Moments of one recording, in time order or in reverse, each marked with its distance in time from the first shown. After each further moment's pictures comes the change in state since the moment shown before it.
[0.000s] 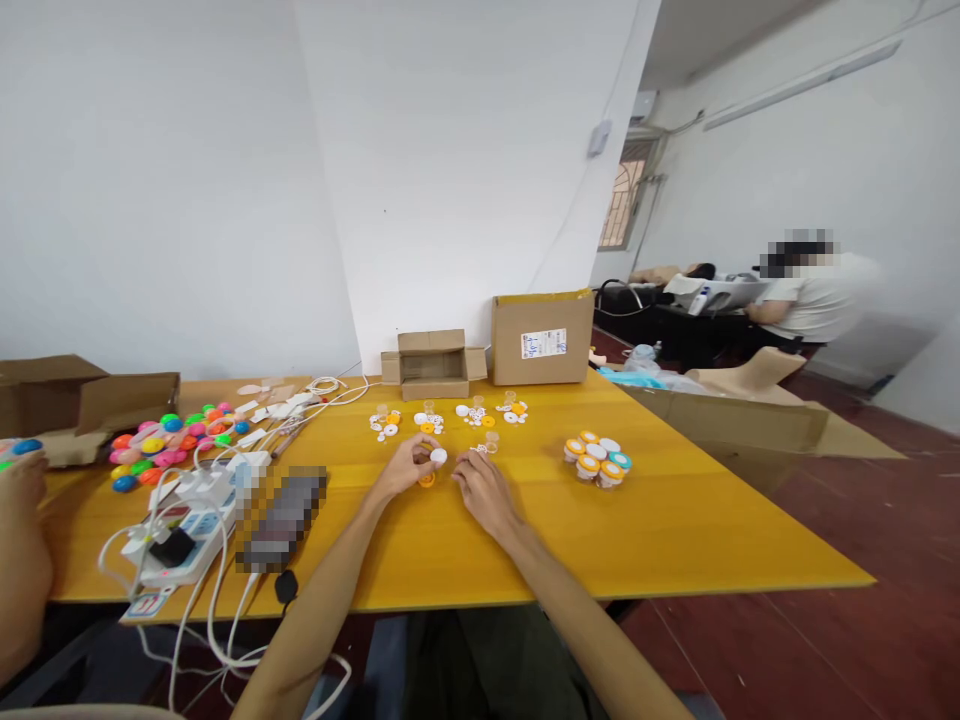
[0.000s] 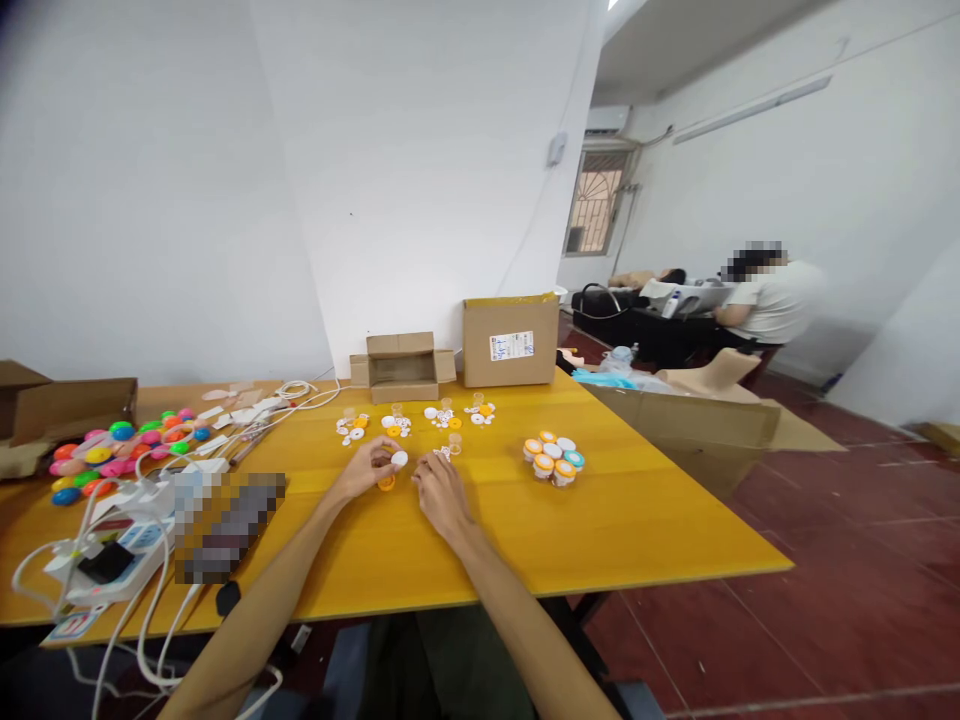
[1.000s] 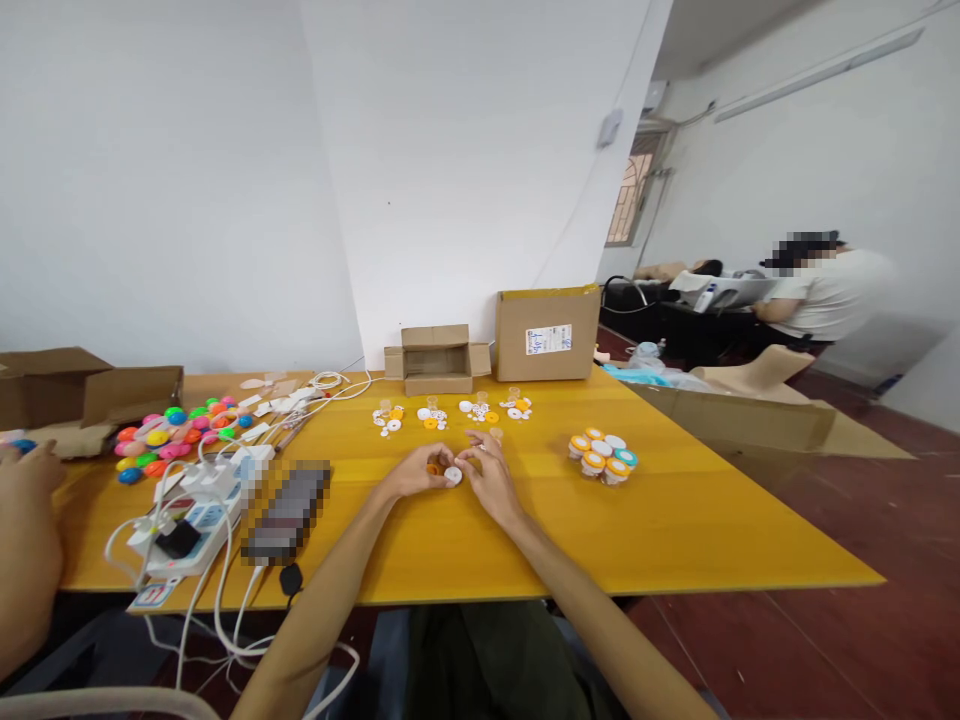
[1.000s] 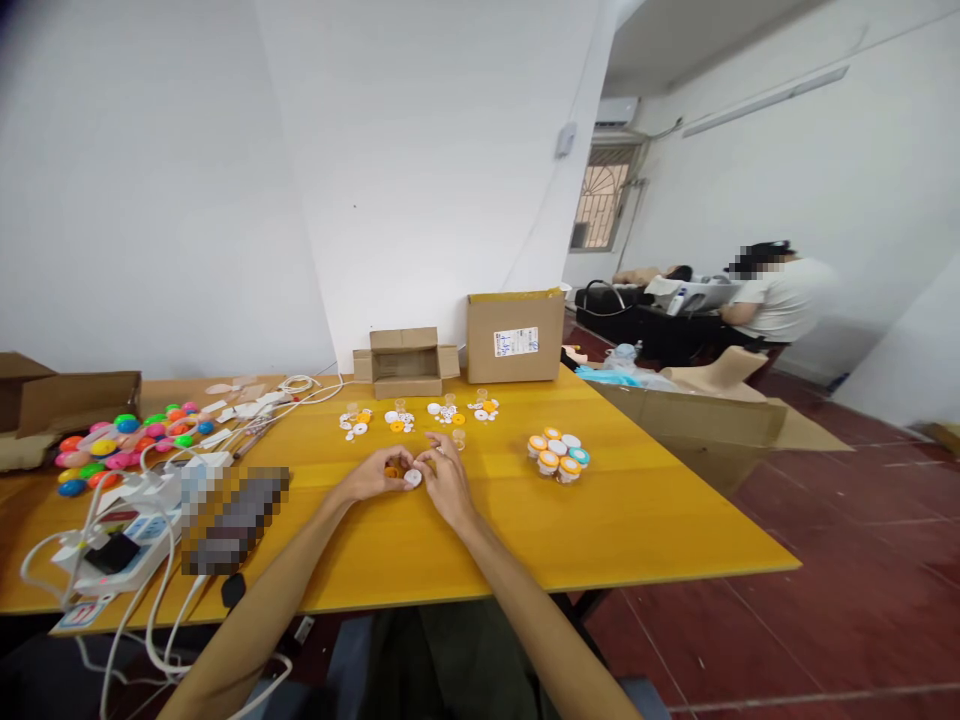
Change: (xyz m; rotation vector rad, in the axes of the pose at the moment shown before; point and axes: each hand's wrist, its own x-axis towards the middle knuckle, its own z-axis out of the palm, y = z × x) left_hand -0.004 0.001 0.007 0.075 -0.233 0.034; right_hand 0.006 0.005 0.001 0.410 0.108 0.176
